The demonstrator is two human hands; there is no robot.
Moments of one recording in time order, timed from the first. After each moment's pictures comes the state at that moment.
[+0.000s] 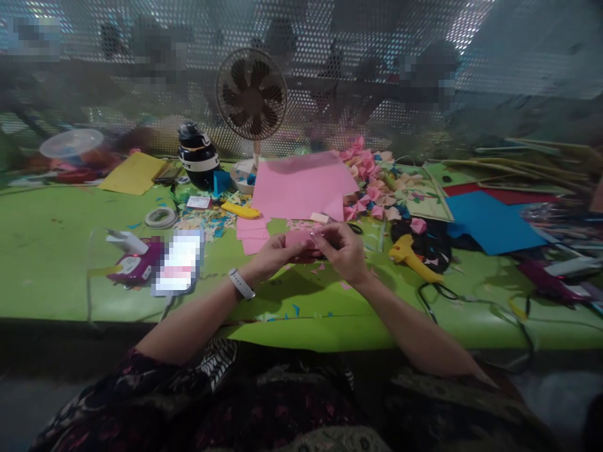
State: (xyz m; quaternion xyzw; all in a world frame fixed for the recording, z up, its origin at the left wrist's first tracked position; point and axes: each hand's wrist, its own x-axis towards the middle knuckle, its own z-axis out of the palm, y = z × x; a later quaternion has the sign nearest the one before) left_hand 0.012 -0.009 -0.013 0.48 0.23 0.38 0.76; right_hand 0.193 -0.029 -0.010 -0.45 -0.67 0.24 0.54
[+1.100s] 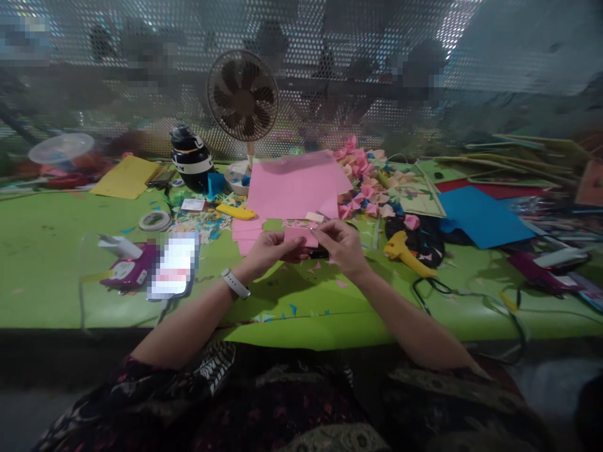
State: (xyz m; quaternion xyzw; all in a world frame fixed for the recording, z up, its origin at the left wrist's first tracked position) left_hand 0.006 -0.004 -0.009 0.52 0.34 0.36 0.70; right_hand 0.194 -0.026 0.006 -0.46 -0.60 0.35 0.55
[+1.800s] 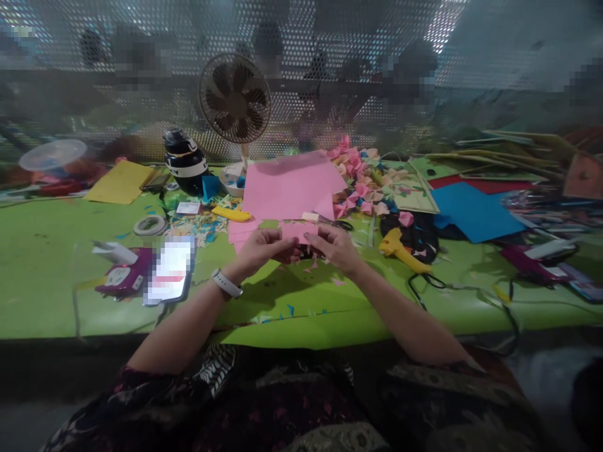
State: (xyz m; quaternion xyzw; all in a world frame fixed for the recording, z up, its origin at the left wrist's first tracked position) left_hand -0.005 -0.002 0.004 0.56 0.34 0.34 0.67; right_hand 0.198 -0.031 0.017 -0.45 -0.64 0.43 0.44
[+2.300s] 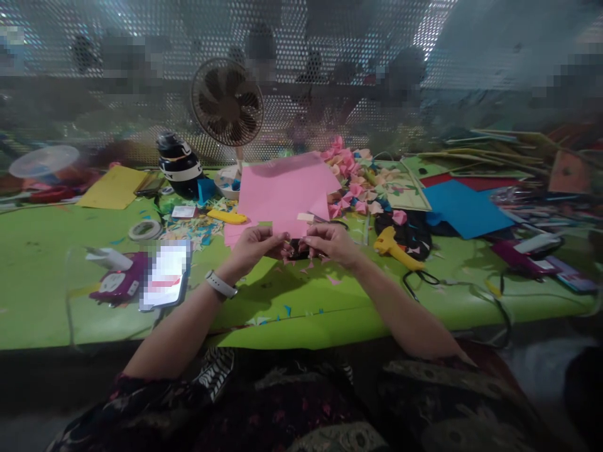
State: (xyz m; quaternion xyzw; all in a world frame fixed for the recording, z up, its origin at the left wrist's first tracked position) left_hand -0.007 0.003 0.007 0.56 0.36 0.37 0.65; right_hand 0.207 -0.025 0.022 -0.44 -0.62 0.50 0.42
